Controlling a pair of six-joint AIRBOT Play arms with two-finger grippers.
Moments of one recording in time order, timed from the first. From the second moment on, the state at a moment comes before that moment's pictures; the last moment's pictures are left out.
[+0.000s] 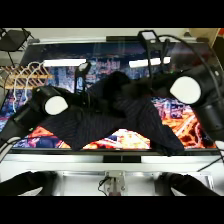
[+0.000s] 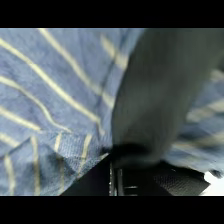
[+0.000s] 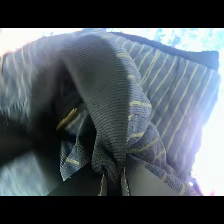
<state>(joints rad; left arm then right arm) -0.71 -1.22 1.31 1.39 -0.98 -1.97 0.57 -1.10 1.46 -1.49 1.18 1.70</state>
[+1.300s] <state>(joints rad) -0.54 -1.15 1.14 1.34 -1.08 -1.52 0.70 -1.12 1.36 -1.60 1.40 2.23</state>
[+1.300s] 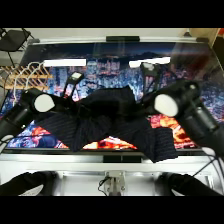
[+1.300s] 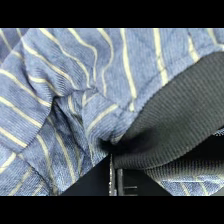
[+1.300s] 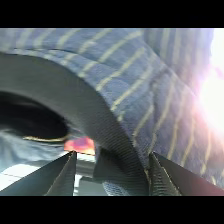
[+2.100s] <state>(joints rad) -0.42 -1.11 1.39 1.34 -1.16 -1.45 0.88 -1.10 1.40 -2.14 1.29 2.26</state>
